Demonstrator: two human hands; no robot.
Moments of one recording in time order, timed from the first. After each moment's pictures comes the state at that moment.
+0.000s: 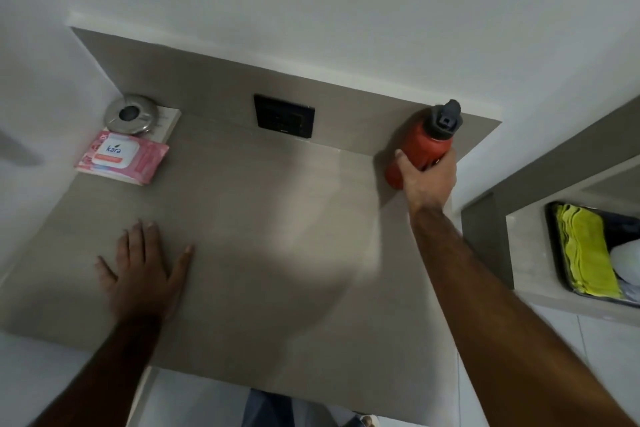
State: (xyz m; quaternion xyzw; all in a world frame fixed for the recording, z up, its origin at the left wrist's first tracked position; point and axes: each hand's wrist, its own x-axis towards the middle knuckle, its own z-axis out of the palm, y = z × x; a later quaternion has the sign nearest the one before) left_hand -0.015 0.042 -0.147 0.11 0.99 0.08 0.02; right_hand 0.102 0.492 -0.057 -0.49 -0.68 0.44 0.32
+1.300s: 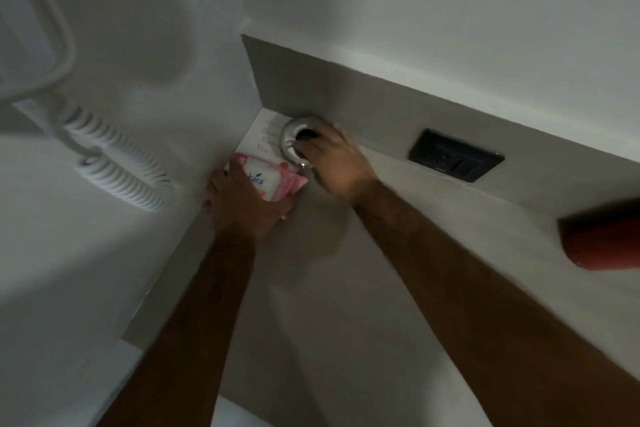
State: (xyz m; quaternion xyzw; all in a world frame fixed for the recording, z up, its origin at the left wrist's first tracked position) left_hand -0.211 0.052 -0.088 -0.03 0.98 0.21 0.06; right_hand -0.210 0.248 -0.074 0.09 -0.99 0.09 -0.02
